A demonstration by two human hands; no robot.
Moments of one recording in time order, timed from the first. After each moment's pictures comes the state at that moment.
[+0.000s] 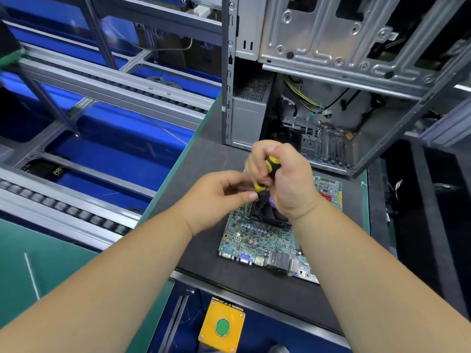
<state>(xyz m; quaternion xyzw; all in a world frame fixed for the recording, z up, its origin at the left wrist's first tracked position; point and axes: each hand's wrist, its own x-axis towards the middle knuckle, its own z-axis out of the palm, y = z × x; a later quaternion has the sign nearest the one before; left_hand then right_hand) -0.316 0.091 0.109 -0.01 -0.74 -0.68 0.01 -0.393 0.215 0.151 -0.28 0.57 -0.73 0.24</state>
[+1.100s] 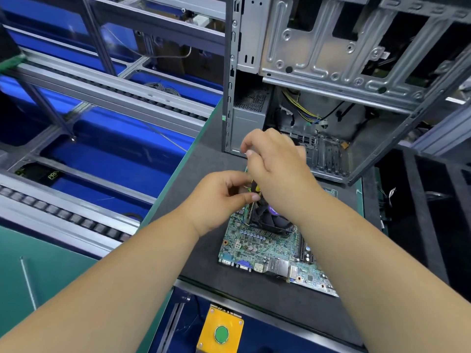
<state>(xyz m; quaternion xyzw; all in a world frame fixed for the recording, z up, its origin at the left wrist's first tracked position) -0.323 0.090 0.123 -0.01 -0.77 -0.64 0.04 -0.382 0.212 0.196 -0.33 0.91 -0.23 0.00</state>
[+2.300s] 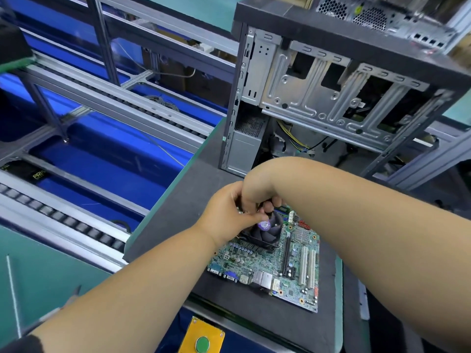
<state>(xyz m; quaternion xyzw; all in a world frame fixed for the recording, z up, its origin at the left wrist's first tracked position) -0.331 0.118 0.108 0.04 -0.75 -0.65 0.12 -0.408 0.164 0.230 -0.23 0.83 0.24 0.45</state>
